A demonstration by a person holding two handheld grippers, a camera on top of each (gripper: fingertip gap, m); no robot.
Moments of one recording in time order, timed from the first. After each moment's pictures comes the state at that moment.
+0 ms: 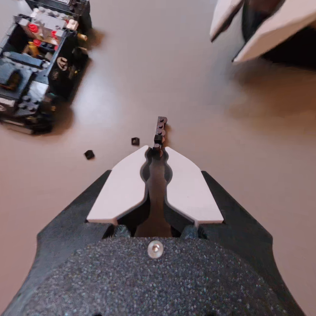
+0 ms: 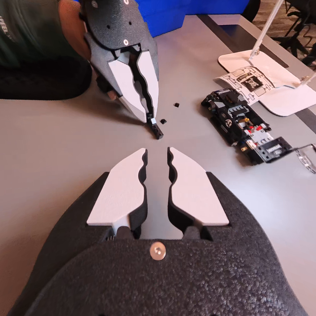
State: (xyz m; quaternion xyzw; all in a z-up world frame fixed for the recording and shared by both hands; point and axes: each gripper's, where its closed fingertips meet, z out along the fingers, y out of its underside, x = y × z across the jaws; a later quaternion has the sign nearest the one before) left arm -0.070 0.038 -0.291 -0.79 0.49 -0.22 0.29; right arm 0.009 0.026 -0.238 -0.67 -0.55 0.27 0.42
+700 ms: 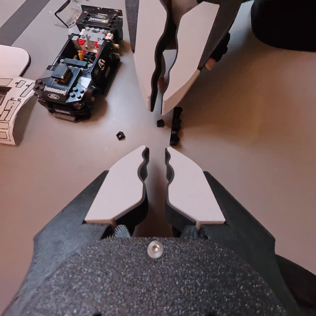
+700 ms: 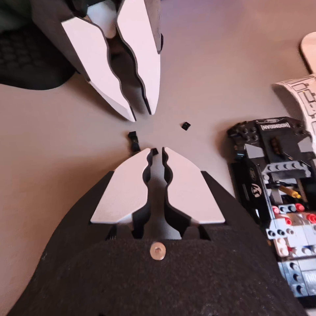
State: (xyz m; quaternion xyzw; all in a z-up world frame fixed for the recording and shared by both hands) left arm -0.107 0.051 -0.284 -0.76 0.49 -0.21 0.36; right arm -0.076 0.069 -0.282 -0.63 -0.67 0.29 0.26
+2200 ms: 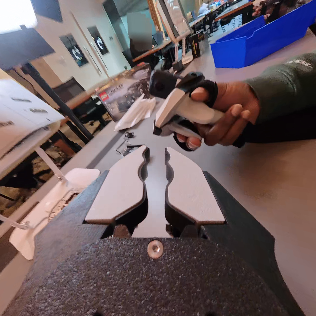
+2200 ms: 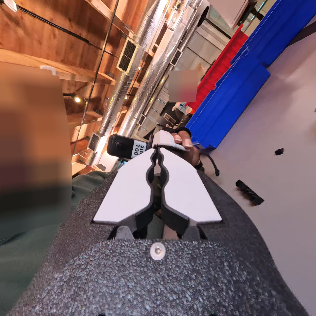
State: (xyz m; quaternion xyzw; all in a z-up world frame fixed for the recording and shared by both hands) left arm -0.036 0.040 -0.176 -0.60 0.47 -0.17 0.63; right arm -0.032 0.040 -0.156 -0.56 -0.19 0.78 0.18
